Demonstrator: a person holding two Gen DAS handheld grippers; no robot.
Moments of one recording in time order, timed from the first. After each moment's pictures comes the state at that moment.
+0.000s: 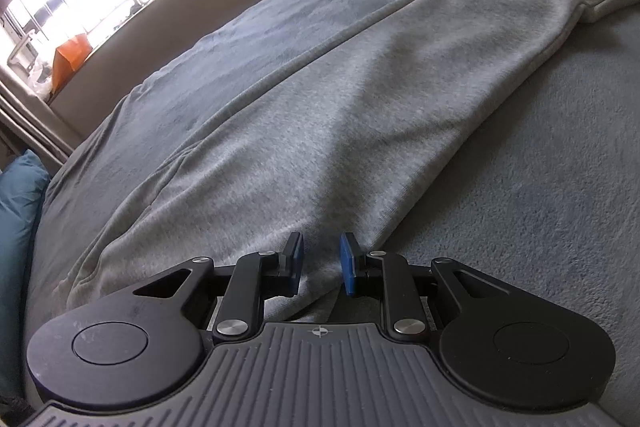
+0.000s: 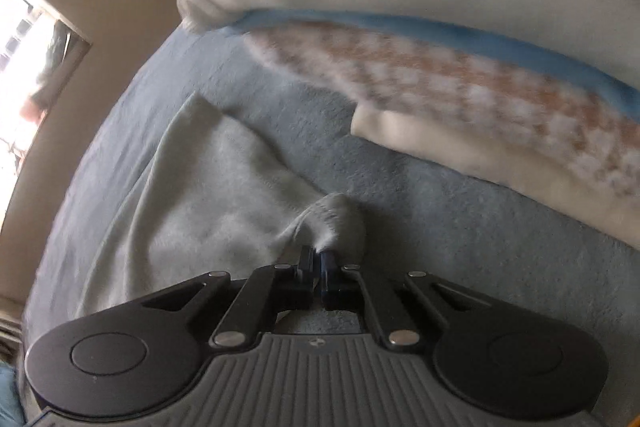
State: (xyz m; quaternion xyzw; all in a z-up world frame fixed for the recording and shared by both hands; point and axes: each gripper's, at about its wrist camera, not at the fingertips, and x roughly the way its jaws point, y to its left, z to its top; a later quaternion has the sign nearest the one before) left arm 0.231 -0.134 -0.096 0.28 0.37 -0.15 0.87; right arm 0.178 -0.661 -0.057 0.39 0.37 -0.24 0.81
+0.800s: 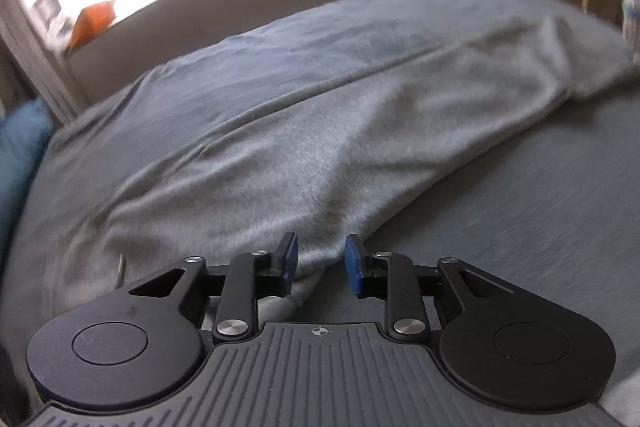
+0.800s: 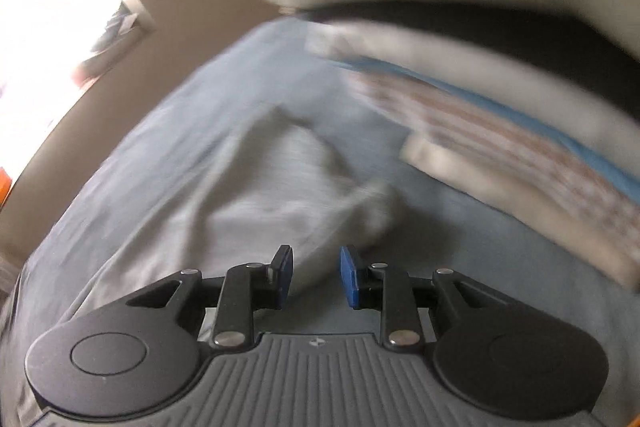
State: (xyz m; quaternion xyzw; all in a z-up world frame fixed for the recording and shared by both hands) left arm 0.197 -0.110 -0.047 0.15 0.38 -0.14 0.90; right arm 0.174 -0.592 -0.007 0.27 0.35 -0.17 0.88
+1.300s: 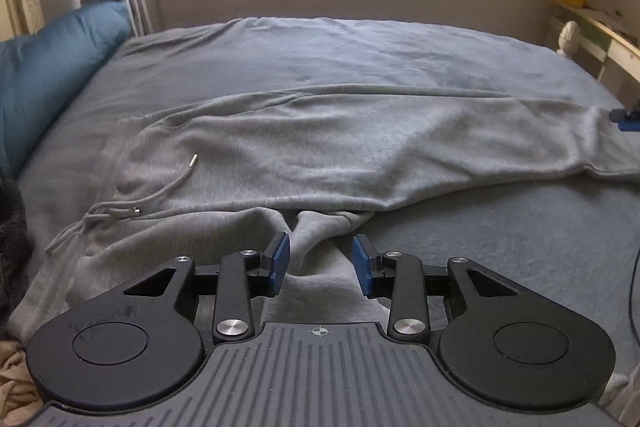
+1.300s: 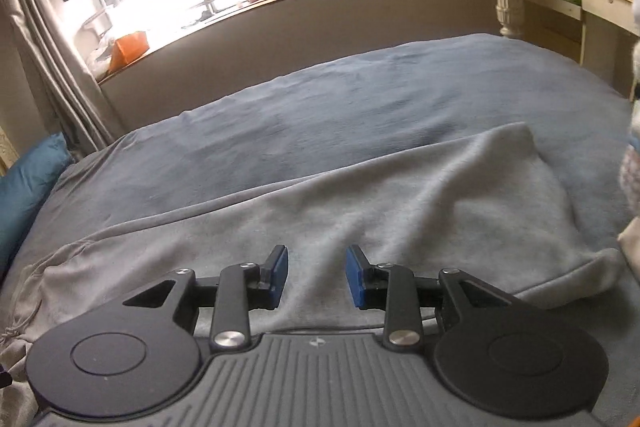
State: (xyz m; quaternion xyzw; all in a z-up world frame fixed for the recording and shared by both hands) left arm 0.155 -0.049 -0.027 0.01 0.39 -0.05 0.92; right arm 0.223 -0.463 0.023 0.13 0.36 0.03 0.92
